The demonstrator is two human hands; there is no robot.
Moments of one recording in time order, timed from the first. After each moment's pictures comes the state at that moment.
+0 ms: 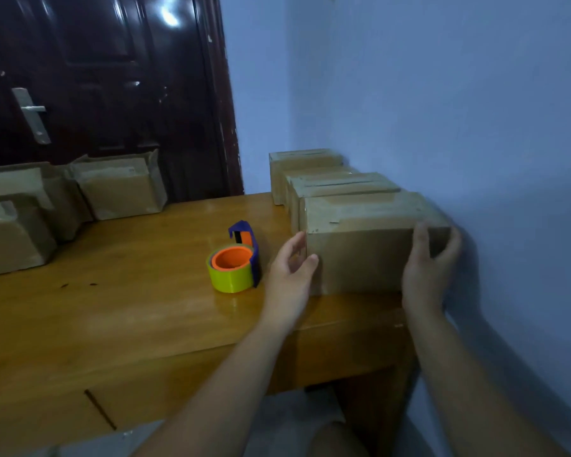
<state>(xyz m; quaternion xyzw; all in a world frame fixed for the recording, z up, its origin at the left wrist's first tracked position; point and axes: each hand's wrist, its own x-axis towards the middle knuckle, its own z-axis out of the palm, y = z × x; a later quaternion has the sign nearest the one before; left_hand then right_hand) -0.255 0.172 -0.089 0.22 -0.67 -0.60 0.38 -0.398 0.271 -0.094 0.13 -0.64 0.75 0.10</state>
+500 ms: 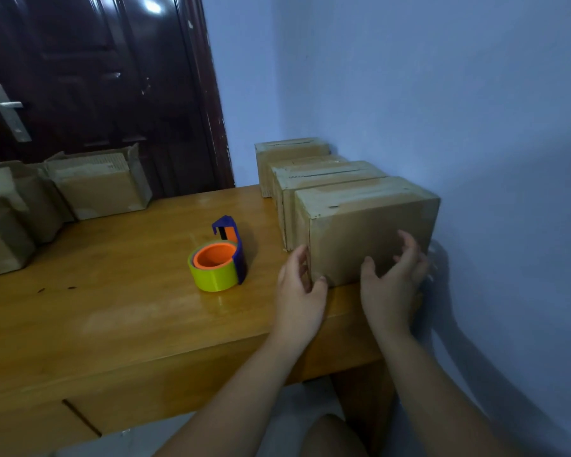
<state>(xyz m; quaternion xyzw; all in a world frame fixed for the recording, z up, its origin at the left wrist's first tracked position) -0.275 0.195 -0.121 0.27 -0.74 -0.50 0.35 -0.382 0.263 -0.136 0.20 -0.74 0.63 0.13</state>
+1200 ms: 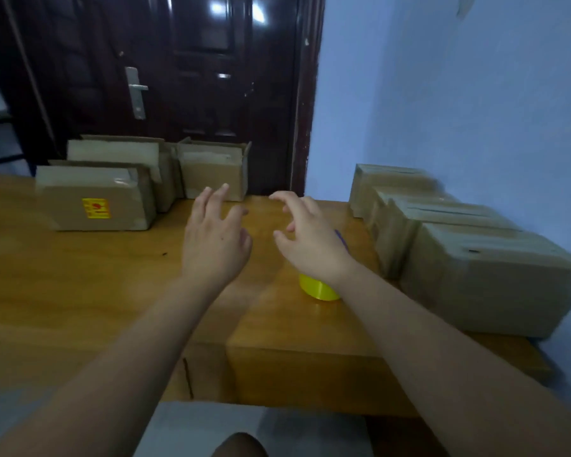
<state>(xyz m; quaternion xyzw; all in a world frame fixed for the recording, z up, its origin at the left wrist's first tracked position) -0.082 0.024 -0.051 0.46 -0.81 0.10 0.35 -0.220 0.096 -0.025 0.66 -0.66 0.37 -0.01</state>
